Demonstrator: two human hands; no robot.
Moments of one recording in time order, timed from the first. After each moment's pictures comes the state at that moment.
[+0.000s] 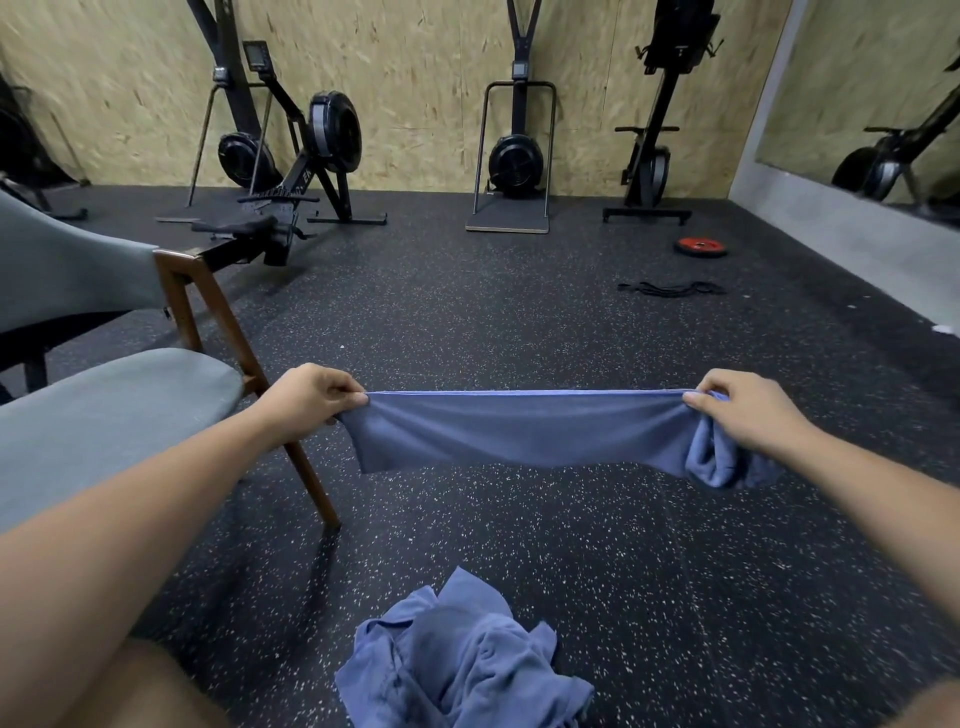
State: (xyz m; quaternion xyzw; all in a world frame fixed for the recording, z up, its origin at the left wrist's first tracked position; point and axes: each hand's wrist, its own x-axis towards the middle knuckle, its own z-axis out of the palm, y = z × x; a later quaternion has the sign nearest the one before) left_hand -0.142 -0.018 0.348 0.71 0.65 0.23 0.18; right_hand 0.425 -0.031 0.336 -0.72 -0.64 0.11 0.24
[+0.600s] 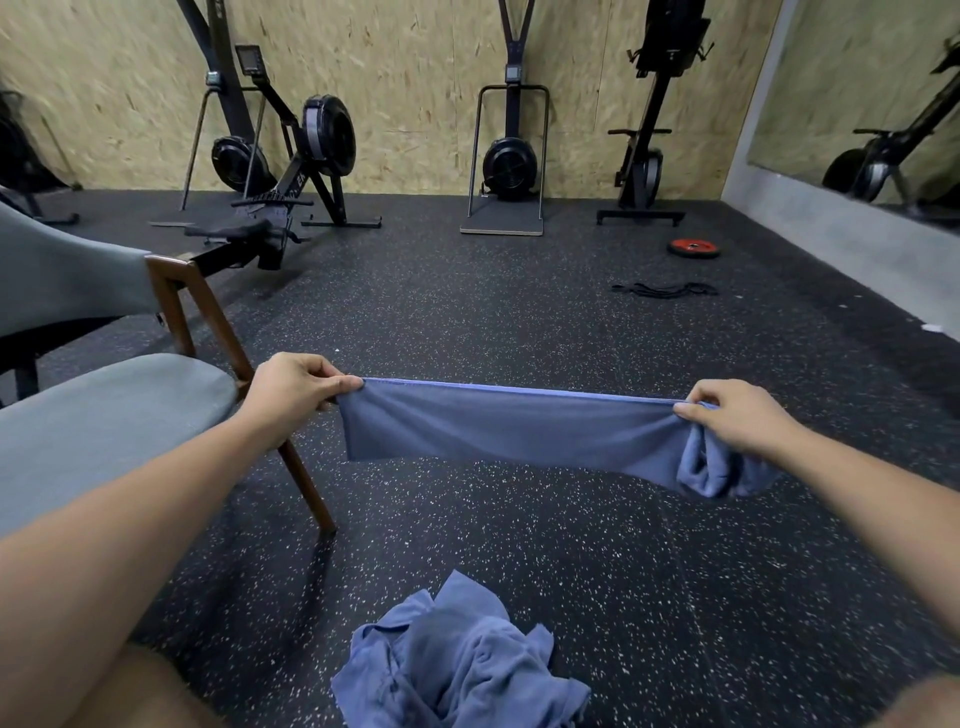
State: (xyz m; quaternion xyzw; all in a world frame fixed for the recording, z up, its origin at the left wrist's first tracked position) left_hand -0.143 -0.017 0.354 0.60 0.66 0.38 0.23; right_hand 0.428 -0.030 0.332 -0.72 -0.65 0.14 0.20
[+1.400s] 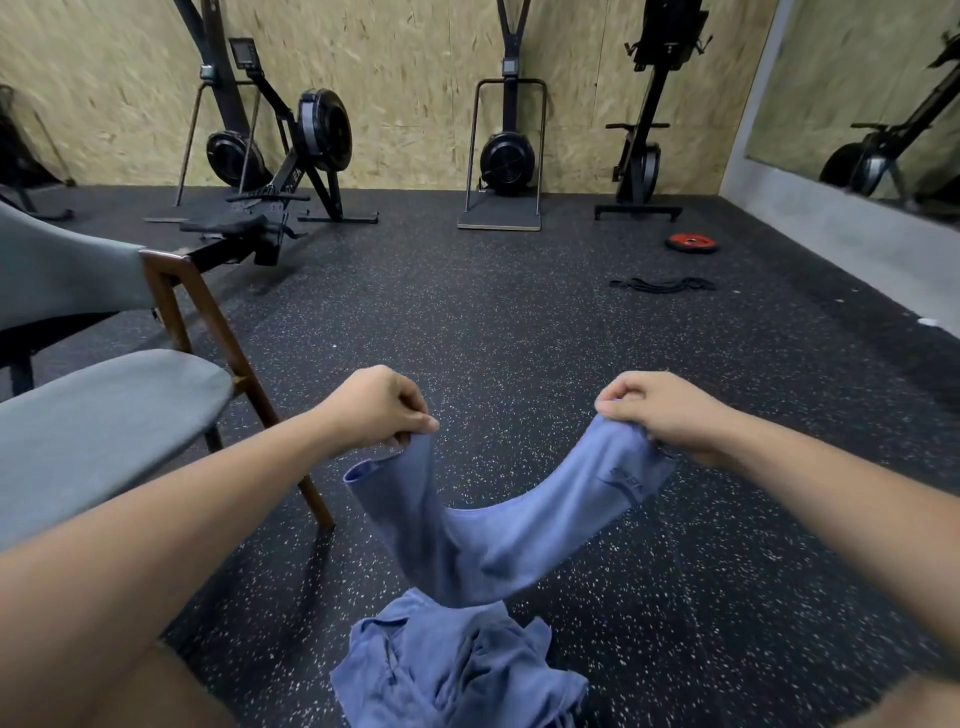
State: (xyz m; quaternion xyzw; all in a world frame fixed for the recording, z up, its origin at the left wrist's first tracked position) left_hand -0.048 -0.048 0.369 0.73 0.61 0.18 0.24; right_hand 0.326 -0.068 0.366 -0.62 -0.64 0.35 0.29
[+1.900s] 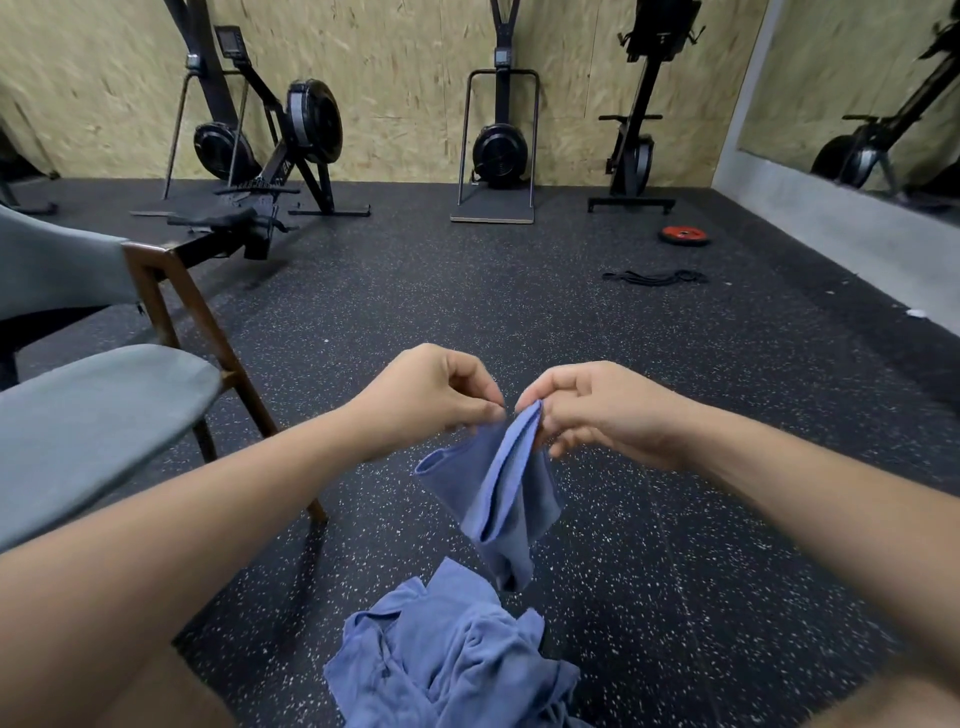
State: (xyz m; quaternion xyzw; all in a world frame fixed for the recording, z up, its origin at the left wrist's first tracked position) left_hand 0.017 -0.097 0.410 0.76 0.47 0.28 0.36; right_hand 0.266 -0.114 0.406 -0.44 -0.65 0.55 0.28
